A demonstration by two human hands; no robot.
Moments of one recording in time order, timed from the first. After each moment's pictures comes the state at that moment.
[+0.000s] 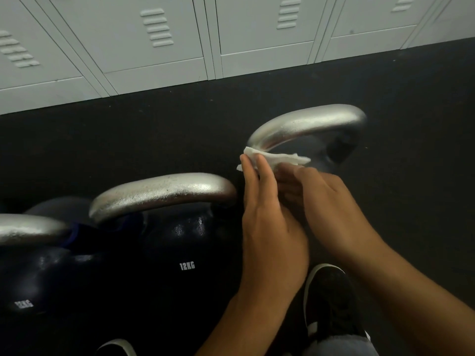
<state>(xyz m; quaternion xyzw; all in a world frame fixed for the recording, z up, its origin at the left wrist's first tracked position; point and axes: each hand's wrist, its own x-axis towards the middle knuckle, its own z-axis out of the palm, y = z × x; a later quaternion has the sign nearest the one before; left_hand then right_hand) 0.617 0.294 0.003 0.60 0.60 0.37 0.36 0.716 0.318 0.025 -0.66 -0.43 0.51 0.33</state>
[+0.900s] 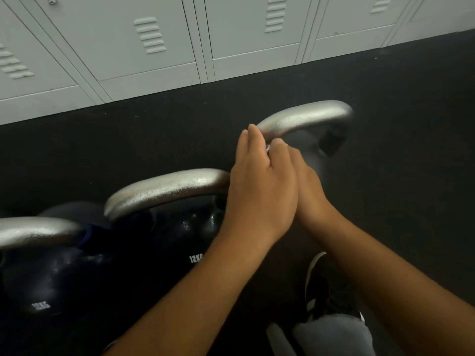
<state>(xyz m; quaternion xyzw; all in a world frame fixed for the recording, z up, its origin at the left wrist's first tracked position) 0.596 0.329 0.071 0.57 0.61 0.28 0.48 0.691 0.325 0.032 -0.59 -0.46 0.52 0.41</state>
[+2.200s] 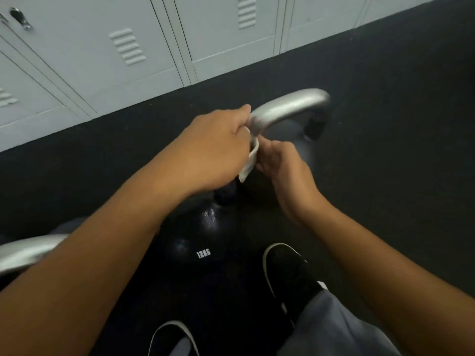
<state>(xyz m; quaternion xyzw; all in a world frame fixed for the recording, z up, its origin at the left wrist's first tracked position) 0.550 0.379 0.116 0.81 0.51 0.04 0.30 0.679 0.330 0.006 -0.57 -0.32 0.57 0.50</state>
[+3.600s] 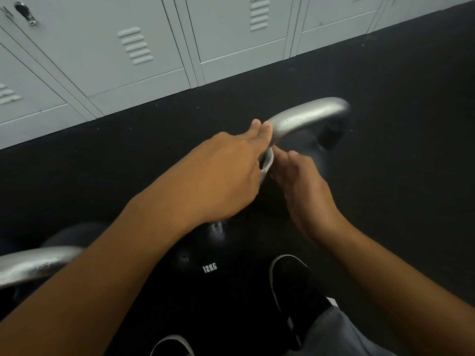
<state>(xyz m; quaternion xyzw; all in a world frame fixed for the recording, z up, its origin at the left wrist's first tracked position) 0.537 0.388 0.099 0.87 0.43 -0.08 0.21 0.679 0.331 -0.009 -0.50 -0.33 0.58 0.55</state>
